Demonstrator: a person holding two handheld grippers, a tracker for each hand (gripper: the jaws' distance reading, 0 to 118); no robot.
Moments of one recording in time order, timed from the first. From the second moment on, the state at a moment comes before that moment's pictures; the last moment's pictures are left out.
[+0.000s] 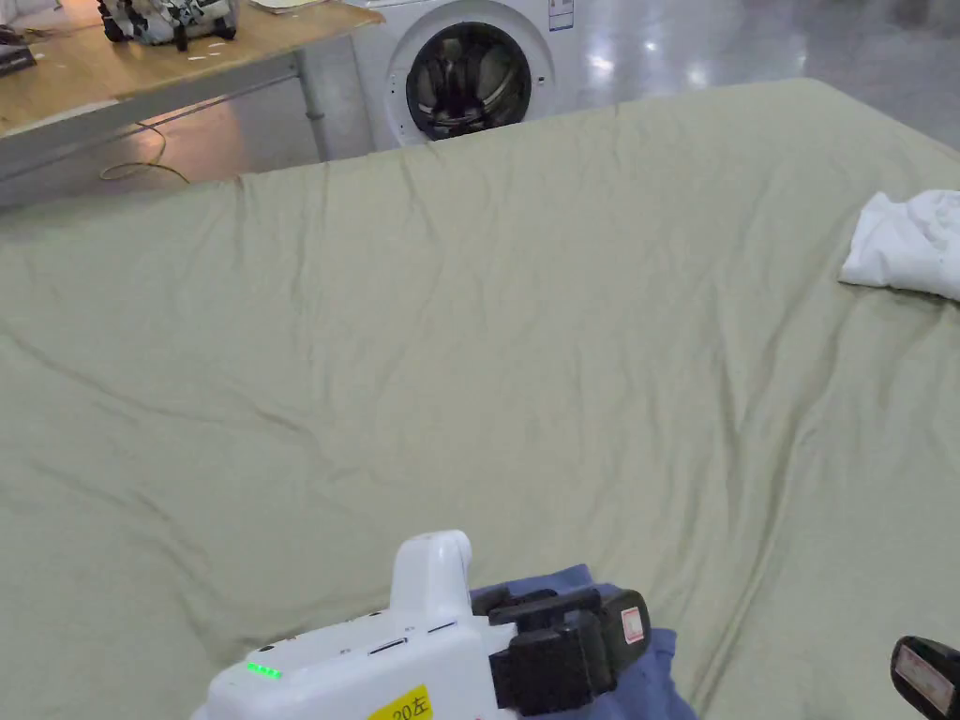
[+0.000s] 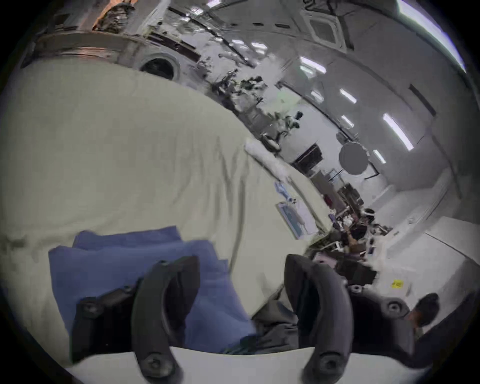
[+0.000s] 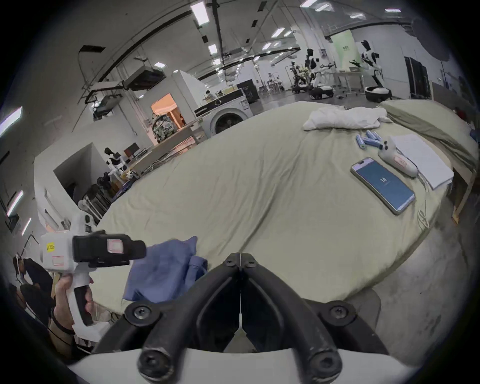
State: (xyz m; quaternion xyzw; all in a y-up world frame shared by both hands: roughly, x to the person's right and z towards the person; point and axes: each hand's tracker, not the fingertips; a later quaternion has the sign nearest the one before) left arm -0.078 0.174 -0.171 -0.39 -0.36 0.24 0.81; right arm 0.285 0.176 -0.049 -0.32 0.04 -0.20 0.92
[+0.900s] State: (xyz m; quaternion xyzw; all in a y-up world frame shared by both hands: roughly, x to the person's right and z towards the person) left arm -0.239 0.116 -0.145 -0.40 -0.23 0.47 0.75; right arm 0.146 0.112 -0.142 -0.49 0.12 -0.03 0.86
